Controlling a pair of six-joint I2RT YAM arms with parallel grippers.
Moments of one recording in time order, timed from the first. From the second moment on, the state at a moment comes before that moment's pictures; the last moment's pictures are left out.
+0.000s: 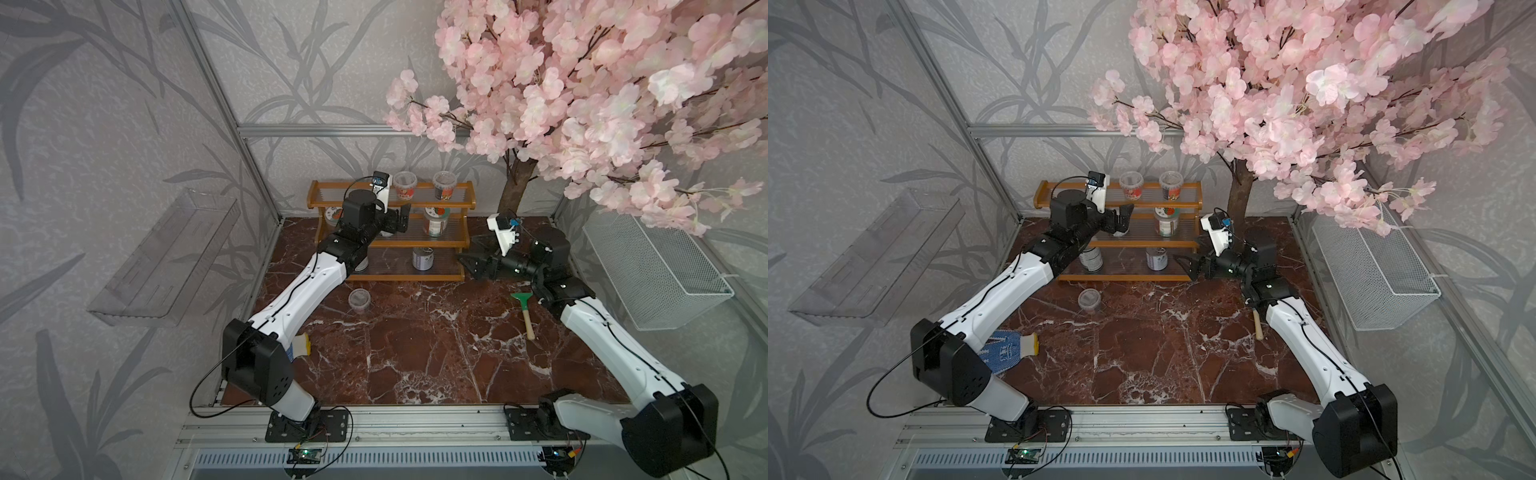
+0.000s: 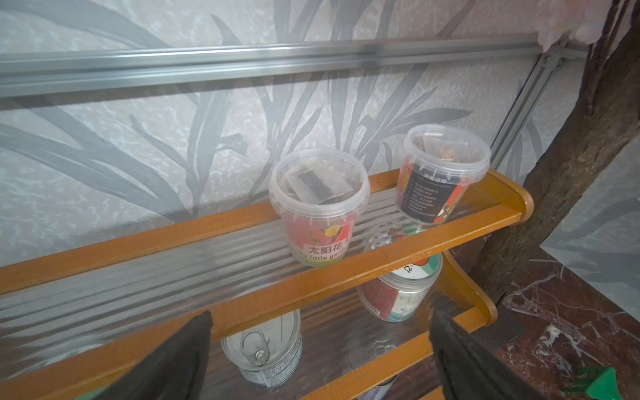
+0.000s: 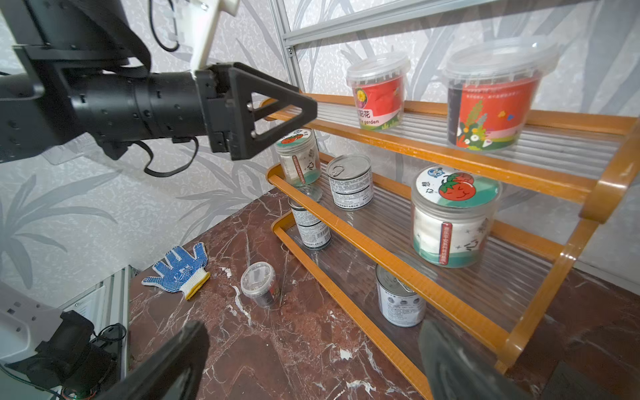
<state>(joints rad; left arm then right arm) -0.44 1.61 1.50 -0.15 -0.04 -0.02 0.26 1.19 0.99 -0.02 -0.69 0.10</state>
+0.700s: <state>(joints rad) -0.41 1.89 1.84 -0.20 -0.01 -0.01 0.25 1.16 0.99 -0.03 -0.66 0.11</state>
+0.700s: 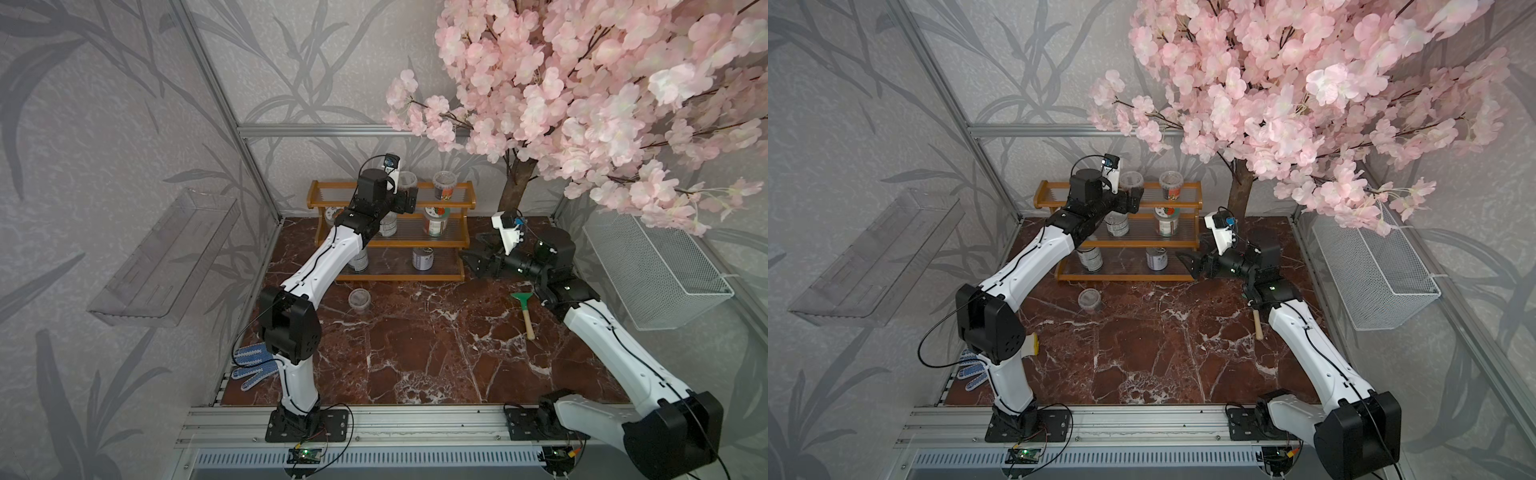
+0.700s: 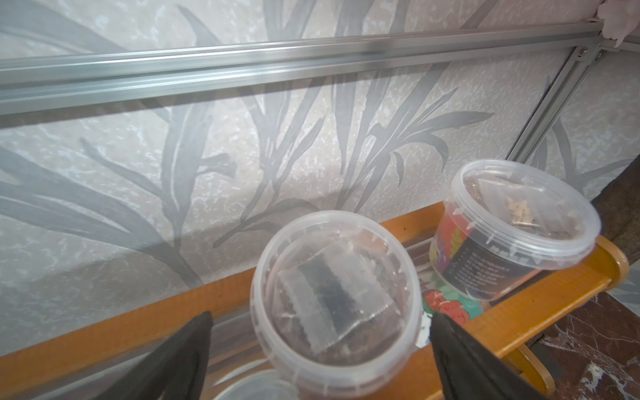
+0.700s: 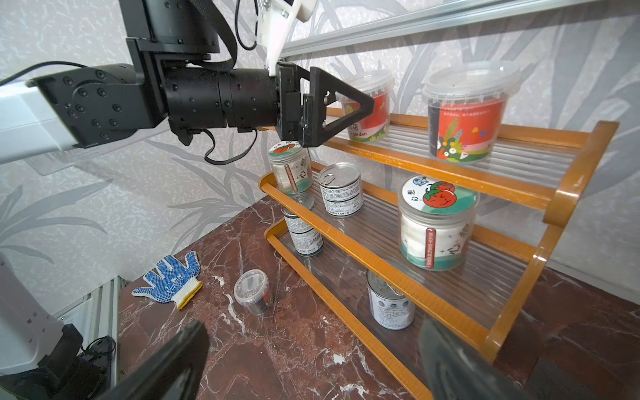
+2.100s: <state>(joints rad) -0.41 1.93 1.93 -0.24 0.01 0.01 0.25 1.18 1.01 -0.02 -0.66 0.12</state>
